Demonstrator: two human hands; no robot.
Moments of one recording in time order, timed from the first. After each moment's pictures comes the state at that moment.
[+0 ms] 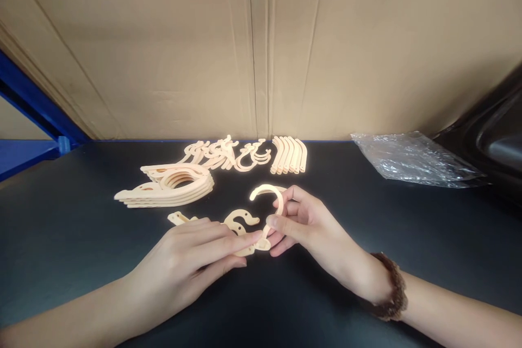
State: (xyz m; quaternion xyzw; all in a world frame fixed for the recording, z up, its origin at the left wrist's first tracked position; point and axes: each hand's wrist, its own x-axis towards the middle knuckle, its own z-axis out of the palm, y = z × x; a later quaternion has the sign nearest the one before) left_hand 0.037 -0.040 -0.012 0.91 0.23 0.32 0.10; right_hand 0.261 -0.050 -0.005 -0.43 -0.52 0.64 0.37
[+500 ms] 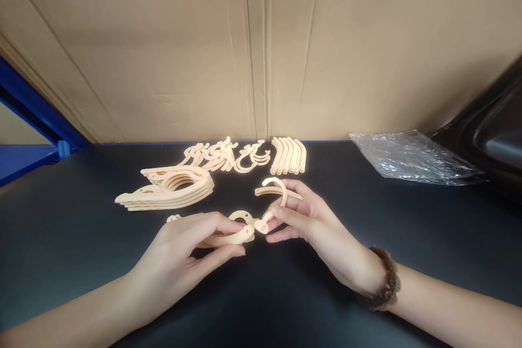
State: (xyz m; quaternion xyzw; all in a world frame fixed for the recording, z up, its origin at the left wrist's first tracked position) left_hand 0.037 -0.038 -0.013 0.87 0.29 0.36 0.16; right_hand 0.263 -0.044 -0.001 -0.45 -0.48 0.63 0.41
